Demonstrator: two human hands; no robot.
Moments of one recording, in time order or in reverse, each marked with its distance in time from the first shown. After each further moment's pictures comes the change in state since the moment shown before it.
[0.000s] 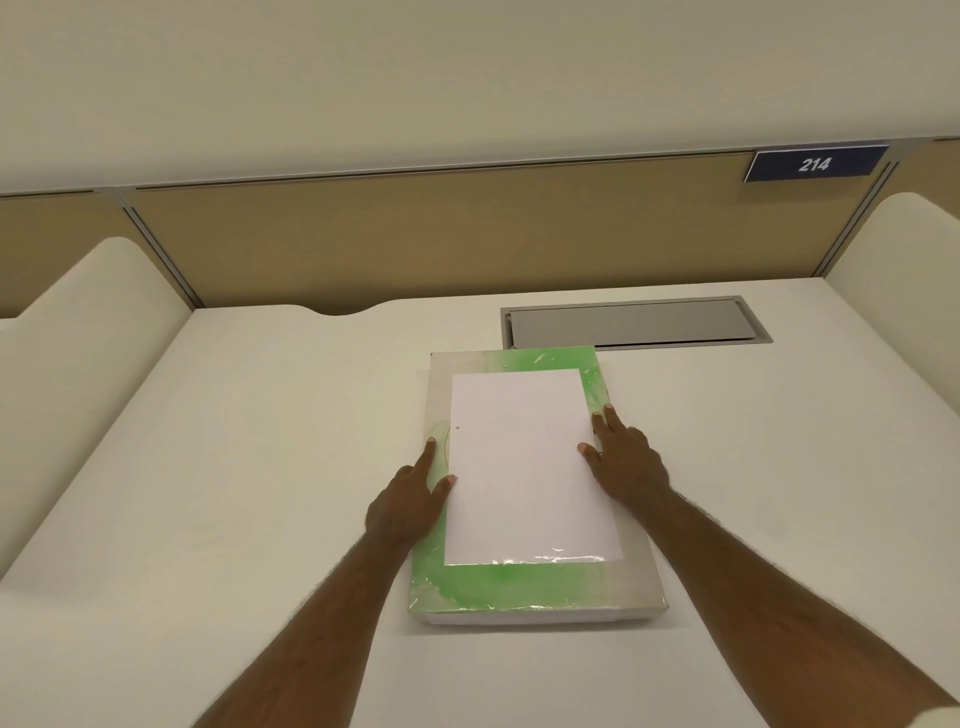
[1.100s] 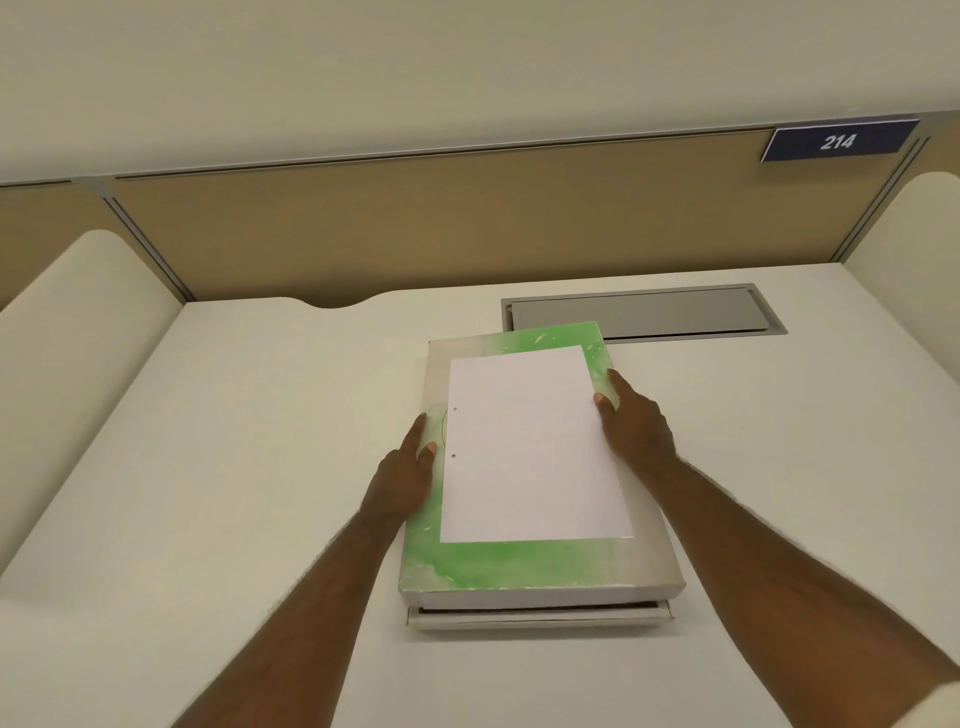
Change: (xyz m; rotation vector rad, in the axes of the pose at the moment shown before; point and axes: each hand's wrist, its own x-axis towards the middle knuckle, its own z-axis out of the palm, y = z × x) left_hand 0.024 0.014 -0.021 -0.217 0.047 -0.030; right_hand 0.038 -0.005 -0.026 0.366 0.145 0.176
